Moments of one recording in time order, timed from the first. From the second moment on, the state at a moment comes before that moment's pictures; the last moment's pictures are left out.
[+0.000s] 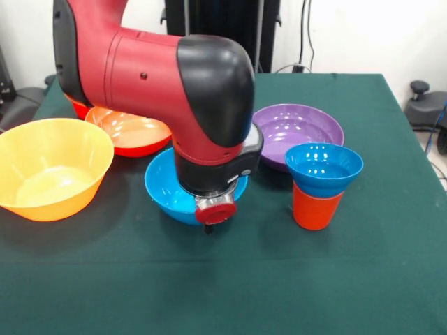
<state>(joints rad) -0.25 -0.15 -0.03 0.92 -0.07 0.97 2.85</state>
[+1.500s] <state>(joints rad) -0.25 -0.30 0.01 0.84 -0.12 1.31 2.85</state>
